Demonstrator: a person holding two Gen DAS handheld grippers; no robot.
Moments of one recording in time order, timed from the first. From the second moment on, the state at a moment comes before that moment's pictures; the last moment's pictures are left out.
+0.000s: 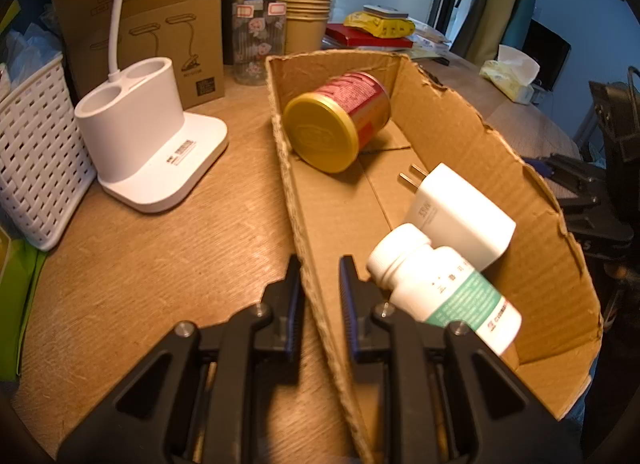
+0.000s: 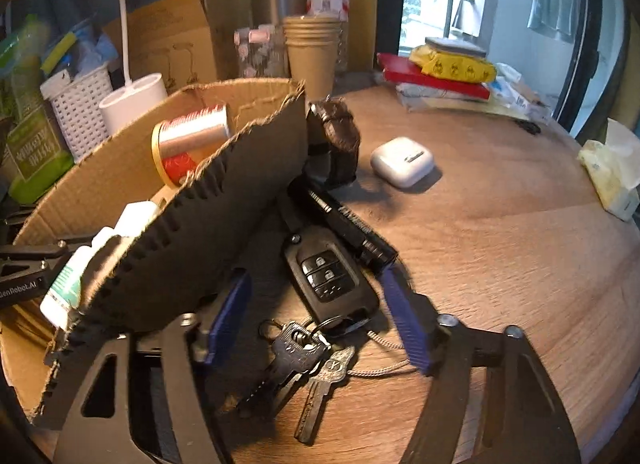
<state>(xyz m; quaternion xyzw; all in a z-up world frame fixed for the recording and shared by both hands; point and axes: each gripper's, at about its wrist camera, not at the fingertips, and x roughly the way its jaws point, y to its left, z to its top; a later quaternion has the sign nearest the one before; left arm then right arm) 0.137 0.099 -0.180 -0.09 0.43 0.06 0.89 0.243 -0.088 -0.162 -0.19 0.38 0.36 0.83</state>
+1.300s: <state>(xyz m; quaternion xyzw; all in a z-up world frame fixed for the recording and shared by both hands) 0.137 0.099 -0.179 -0.09 0.43 0.06 0.90 0.210 -0.094 -0.119 -0.21 0.32 0.35 0.85</state>
